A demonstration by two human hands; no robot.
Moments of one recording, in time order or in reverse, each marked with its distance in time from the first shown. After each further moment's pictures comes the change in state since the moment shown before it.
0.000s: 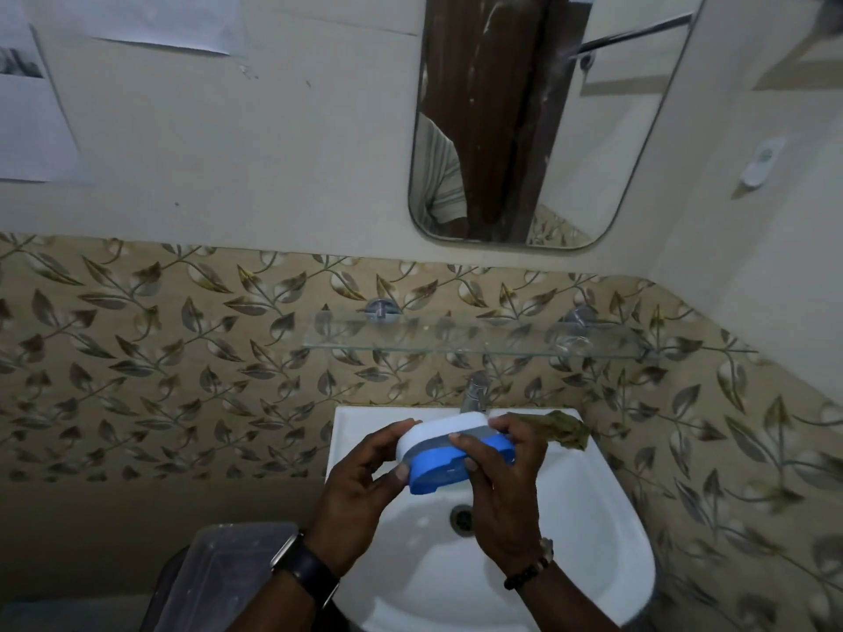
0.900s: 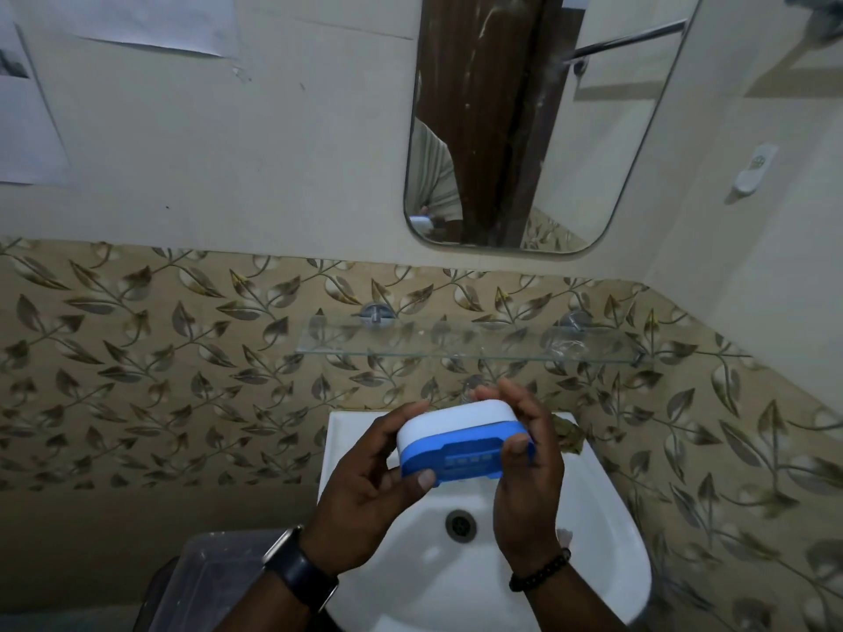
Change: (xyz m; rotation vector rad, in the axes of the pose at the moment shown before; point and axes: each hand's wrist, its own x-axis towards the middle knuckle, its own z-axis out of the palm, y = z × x) left_hand 0.005 0.045 0.009 -0.083 -0.155 0.079; right_hand 0.043 -0.050 -0.024 0.624 0.165 0.312
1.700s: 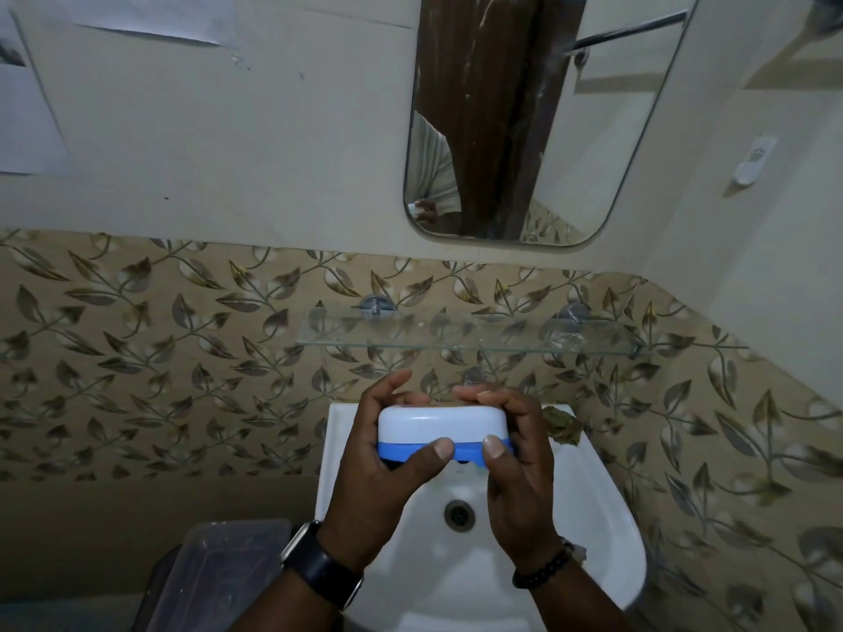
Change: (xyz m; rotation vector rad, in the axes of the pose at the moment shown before) left_hand 0.003 0.020 0.022 -0.086 0.209 -0.064; right_hand -0.005 -0.010 -0.002 0.025 -0.192 -0.028
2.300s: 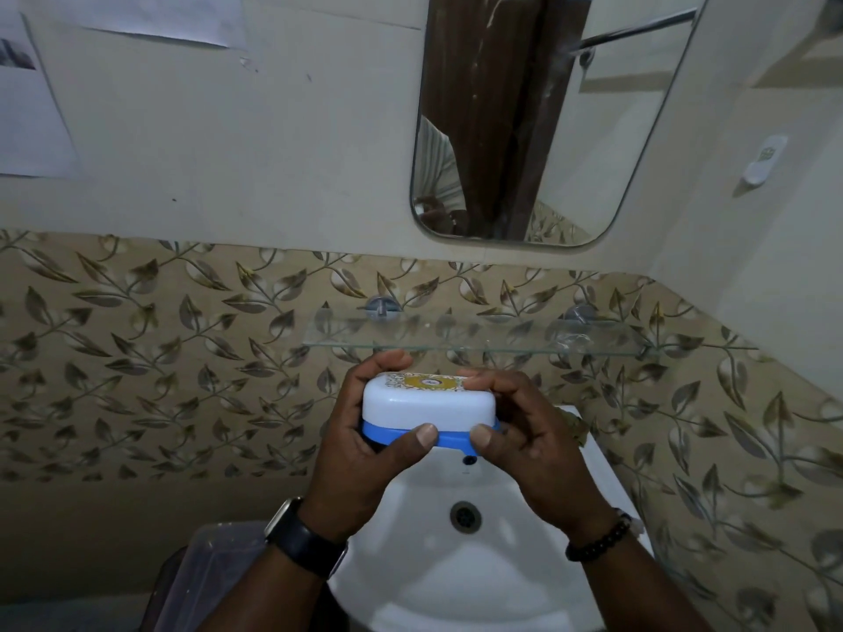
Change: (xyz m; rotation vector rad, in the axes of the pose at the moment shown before) left_hand 0.016 0.020 -0.021 -0.042 -0.071 0.138; right_hand 0.032 -0.025 -0.019 -0.059 -0.360 0.154
